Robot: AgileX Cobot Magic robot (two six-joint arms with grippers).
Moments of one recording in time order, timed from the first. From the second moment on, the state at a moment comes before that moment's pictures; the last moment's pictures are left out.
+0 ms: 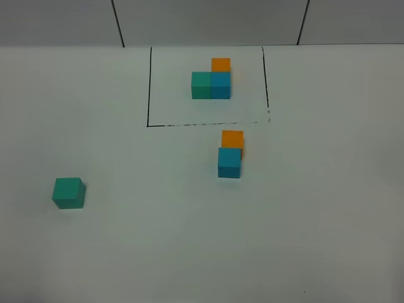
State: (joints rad) left arm 0.00 0.00 -0.51 -0.07 1.04 0.06; right arm 0.03 0.00 -0.50 -0.02 1.06 0.11
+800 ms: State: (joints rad) left arm 0.00 1.08 -0.76 -0.15 0.92 0.03; right arm 0.03 -0.01 -0.50 -0.02 1.06 0.11
